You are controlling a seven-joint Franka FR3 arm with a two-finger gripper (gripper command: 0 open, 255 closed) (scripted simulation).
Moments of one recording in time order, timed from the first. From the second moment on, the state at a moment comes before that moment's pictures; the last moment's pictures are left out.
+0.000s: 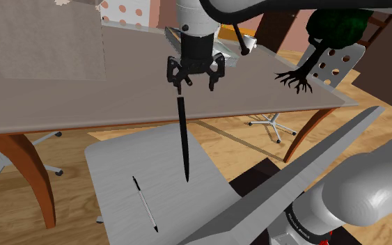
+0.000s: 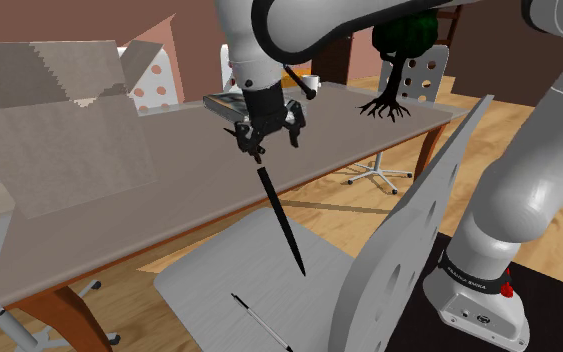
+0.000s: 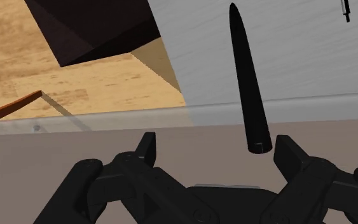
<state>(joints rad) -0.05 -0.16 0.57 -1.95 -0.10 1.67 0.94</state>
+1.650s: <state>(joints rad) -0.03 0.00 0.62 -1.90 -0.20 1.70 1.10</state>
